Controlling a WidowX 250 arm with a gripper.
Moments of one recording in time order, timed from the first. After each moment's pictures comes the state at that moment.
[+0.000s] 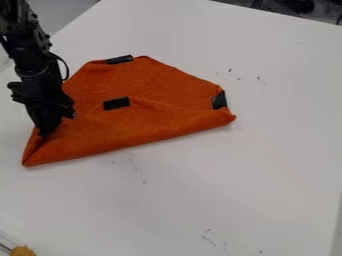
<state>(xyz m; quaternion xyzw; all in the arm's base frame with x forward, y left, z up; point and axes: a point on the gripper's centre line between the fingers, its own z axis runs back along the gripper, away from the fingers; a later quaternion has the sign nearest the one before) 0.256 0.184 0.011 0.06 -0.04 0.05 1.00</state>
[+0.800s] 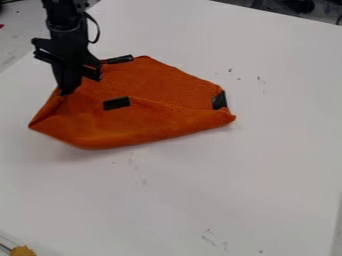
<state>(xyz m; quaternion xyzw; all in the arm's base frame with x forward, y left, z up) 0.308 0.160 0.057 0.11 -0.05 0.05 0.99</state>
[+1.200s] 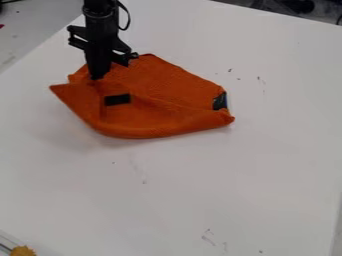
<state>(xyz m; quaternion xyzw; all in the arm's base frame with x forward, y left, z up) 0.365 0.151 0.047 0.10 -0.04 0.03 0.99</state>
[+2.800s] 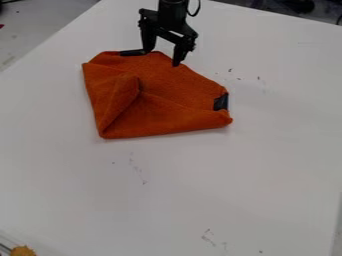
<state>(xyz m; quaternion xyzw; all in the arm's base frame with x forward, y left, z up) 0.447 0.077 0.056 0.11 -0.07 -0.03 0.99</state>
